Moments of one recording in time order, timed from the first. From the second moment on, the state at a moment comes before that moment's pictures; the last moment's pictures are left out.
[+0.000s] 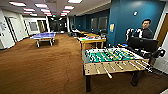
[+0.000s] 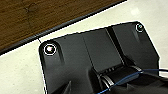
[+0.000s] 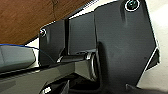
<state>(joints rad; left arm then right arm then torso) 1.45 3.00 -2.72 0.21 -0.03 -0.16 -1.51 2.92 -2.49 -0.16 -0.02 0.15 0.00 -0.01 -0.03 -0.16</state>
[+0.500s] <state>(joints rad) 1.45 3.01 -2.72 0.21 -0.03 -0.17 -1.52 2.94 -2.53 -0.17 -0.02 0.15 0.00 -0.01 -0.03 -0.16</state>
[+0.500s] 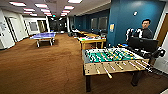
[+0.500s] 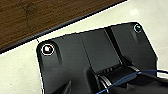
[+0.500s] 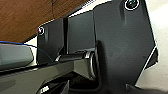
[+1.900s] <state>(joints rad) 1.45 3.00 -2.72 0.21 -0.03 -0.17 -1.52 2.95 -2.53 -0.17 -0.02 0.14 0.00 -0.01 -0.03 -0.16</state>
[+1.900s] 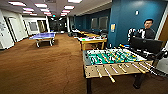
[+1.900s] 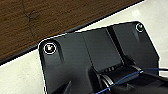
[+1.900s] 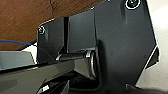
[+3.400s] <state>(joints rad) 1.46 3.00 -2.72 0.21 -0.03 -0.17 -1.52 2.95 -2.54 -0.18 -0.02 0.14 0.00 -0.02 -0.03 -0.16</state>
